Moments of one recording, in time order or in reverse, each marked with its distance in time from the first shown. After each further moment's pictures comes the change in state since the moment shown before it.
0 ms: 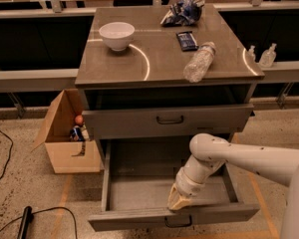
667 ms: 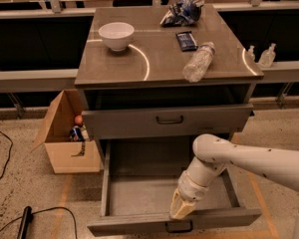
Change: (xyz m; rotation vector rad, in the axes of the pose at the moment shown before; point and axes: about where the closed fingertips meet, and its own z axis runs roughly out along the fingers) arm -0.011 0.034 -0.009 -0.068 -0.029 0.020
